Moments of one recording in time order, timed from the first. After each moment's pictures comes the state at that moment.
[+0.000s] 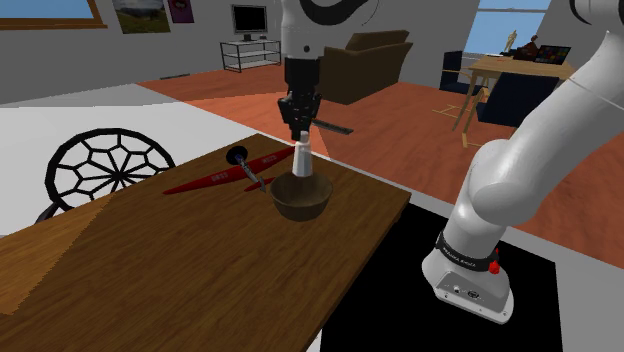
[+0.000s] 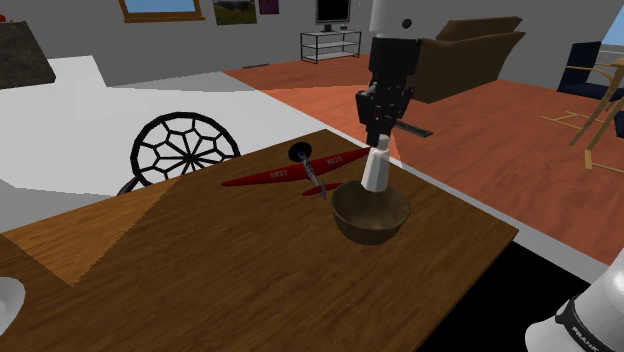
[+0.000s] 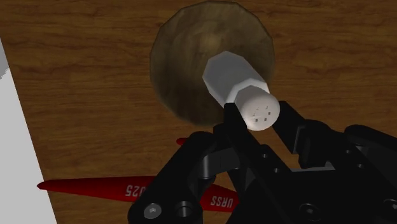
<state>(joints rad) 0.10 -0.37 0.19 -2.19 0.17 1.81 0.18</state>
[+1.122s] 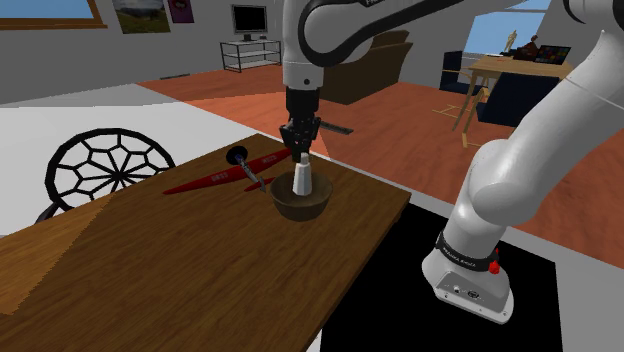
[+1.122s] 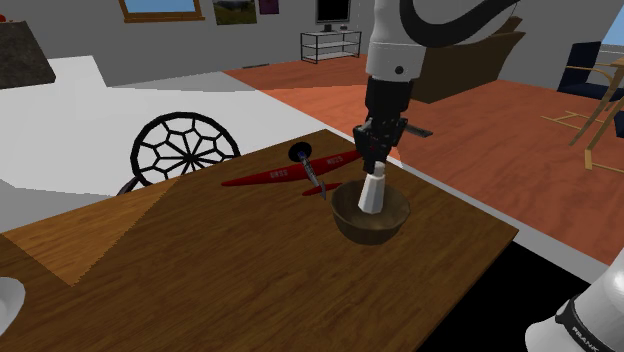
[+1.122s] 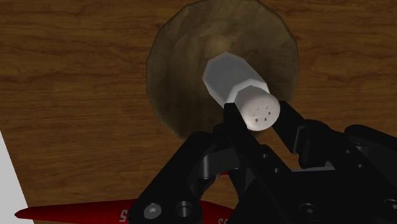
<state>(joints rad) 0.11 -0.34 0.20 -2.33 0.18 1.97 0.16</state>
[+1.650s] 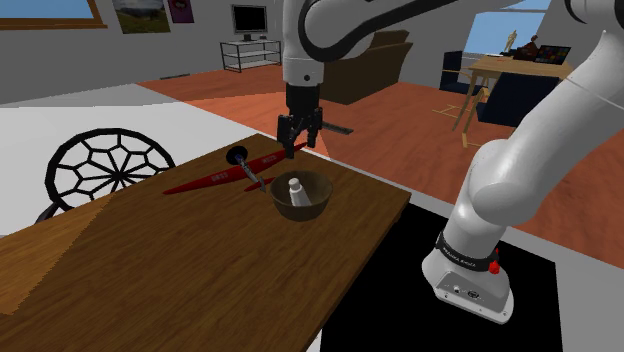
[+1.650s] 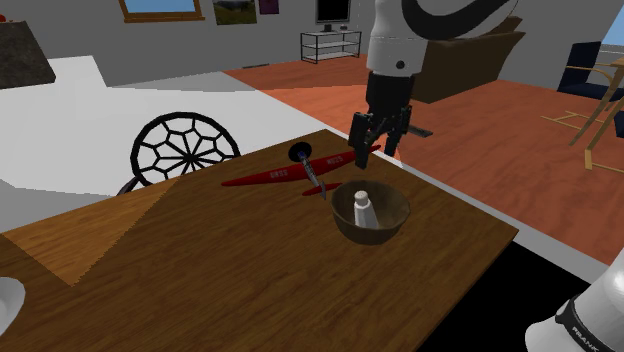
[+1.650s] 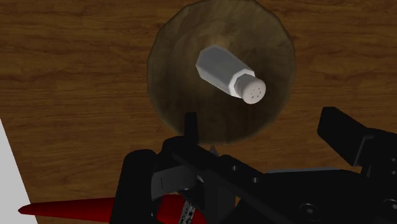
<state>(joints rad) 0.10 -0.35 0.20 -2.31 0.18 1.95 0.17</state>
